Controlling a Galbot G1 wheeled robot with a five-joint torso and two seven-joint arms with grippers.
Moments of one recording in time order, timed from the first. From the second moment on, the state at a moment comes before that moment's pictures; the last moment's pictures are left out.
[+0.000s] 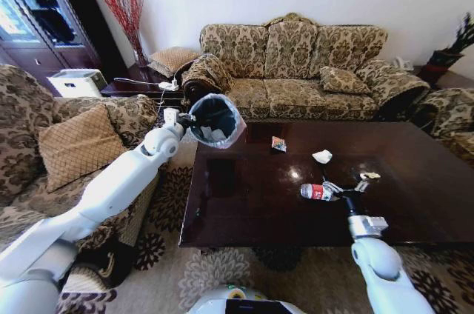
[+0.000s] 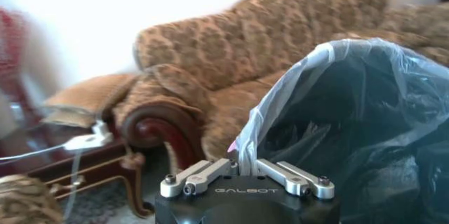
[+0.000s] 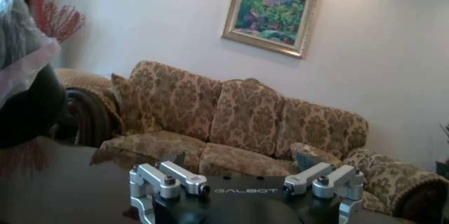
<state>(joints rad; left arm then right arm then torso) 0.30 -0.77 0.19 -1.69 -0.86 0.49 -0.28 -1.44 1.15 0.80 1.78 0.26 0.29 -0.12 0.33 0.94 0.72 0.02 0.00</state>
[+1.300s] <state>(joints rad) 0.27 -0.71 0.20 -1.87 -1.25 0.59 -0.34 -0.97 0.67 0.45 1.08 0.61 0.08 -1.00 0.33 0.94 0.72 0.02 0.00</state>
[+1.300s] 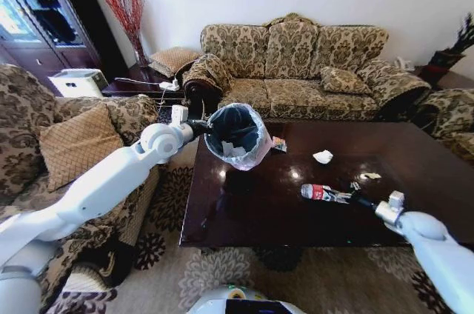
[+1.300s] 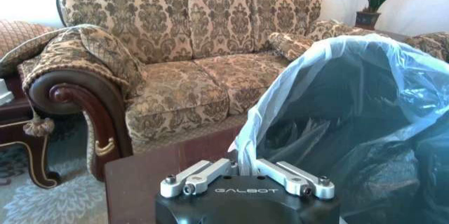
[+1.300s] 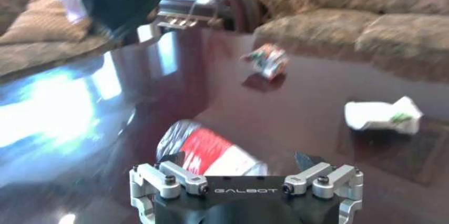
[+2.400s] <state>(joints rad) 0.09 -0.63 0.39 -1.82 -1.32 0.63 -0.32 -1.03 0.71 0.52 1.20 0.70 0.13 -0.96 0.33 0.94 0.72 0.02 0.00</state>
